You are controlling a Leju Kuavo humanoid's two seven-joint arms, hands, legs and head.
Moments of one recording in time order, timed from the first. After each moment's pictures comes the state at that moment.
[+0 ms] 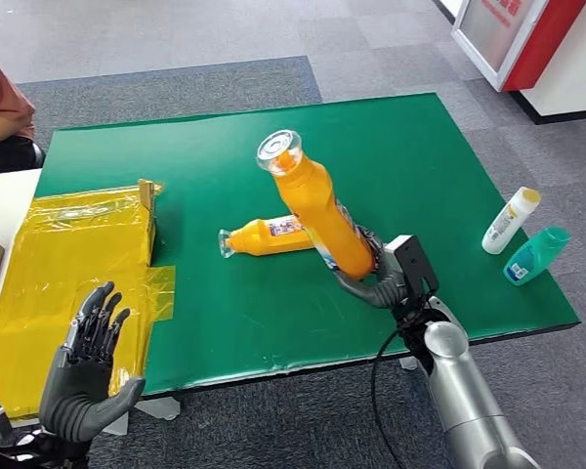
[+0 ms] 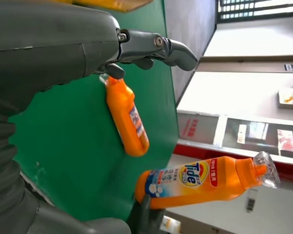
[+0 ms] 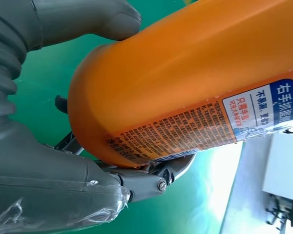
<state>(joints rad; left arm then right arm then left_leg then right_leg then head) 0.28 -0.11 -0.08 -1.90 -0.11 -0.31 -0.40 -0.25 -0.02 0.03 -1.25 0.17 0.28 -0.13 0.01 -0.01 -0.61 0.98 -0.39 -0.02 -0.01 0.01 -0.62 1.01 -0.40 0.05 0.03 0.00</state>
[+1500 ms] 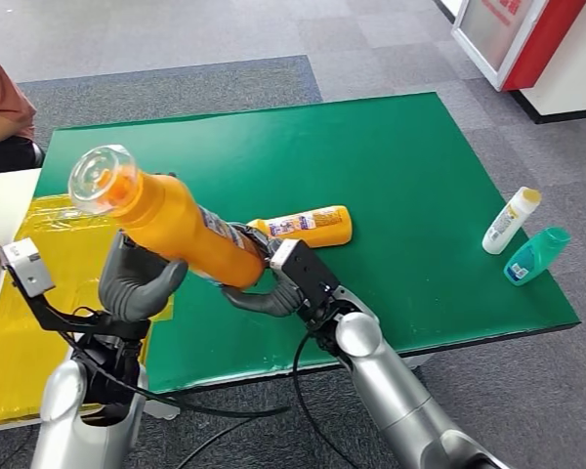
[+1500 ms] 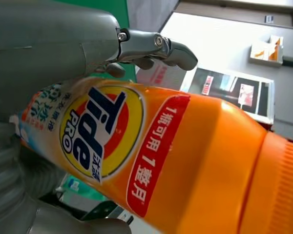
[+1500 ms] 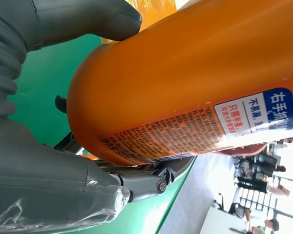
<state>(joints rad) -0.17 -0.27 -0.21 -1.69 0.13 -0.28 -0.15 -0.37 0.13 0.38 -1.29 0.18 0.25 -0.15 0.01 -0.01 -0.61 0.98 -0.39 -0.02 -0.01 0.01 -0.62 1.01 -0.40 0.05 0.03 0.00</state>
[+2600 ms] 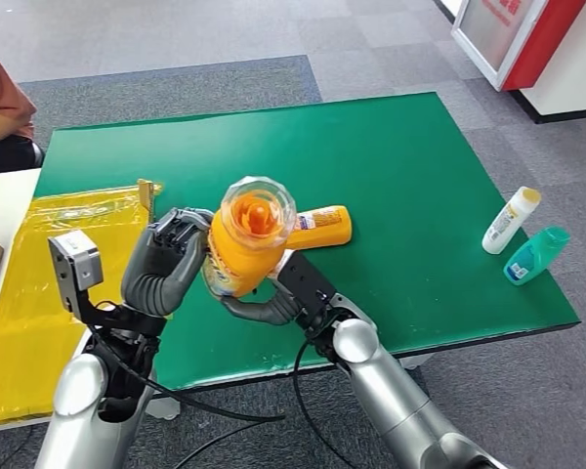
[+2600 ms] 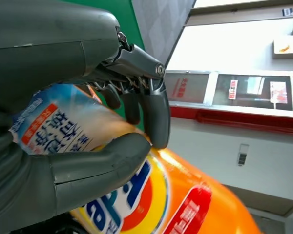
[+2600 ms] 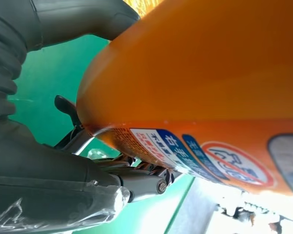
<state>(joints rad) -0.22 -0.22 -0.32 -1.66 -0.04 -0.20 -0.11 -0.36 0.13 0.41 -1.26 0.20 0.23 -0.16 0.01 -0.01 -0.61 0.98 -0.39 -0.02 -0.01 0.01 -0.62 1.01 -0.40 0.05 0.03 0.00</state>
